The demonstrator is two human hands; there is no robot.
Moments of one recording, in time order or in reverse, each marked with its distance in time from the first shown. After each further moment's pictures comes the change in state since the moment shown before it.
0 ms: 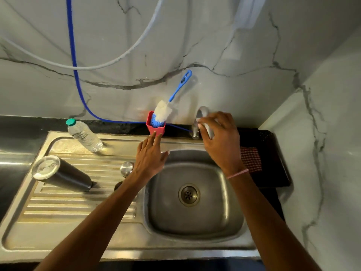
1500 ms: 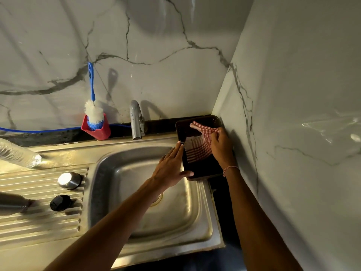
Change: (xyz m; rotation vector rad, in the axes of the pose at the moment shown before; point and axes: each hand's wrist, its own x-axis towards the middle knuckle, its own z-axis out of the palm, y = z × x) left_hand -0.008 0.230 0.121 -0.104 -0.433 0.268; right_hand -0.108 0.230 -0.049 0.325 -0.235 0.921
